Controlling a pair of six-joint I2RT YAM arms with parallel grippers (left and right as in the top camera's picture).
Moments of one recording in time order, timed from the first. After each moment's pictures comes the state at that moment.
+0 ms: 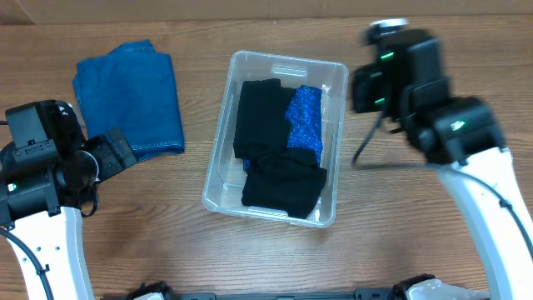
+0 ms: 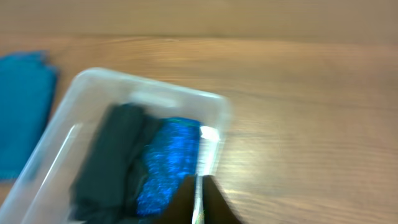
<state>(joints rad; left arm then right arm) 0.31 1.19 1.34 -1.22 0.04 -0.23 0.27 1.44 1.62 -0.94 0.08 0.21</state>
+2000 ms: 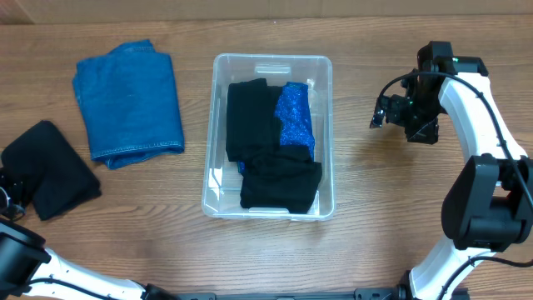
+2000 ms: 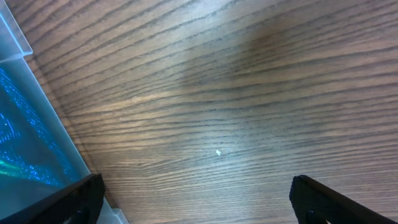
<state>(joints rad) 1.06 2.18 1.53 -0.79 0.62 0.00 -0.08 1.95 1.59 -1.21 -0.18 0.20</state>
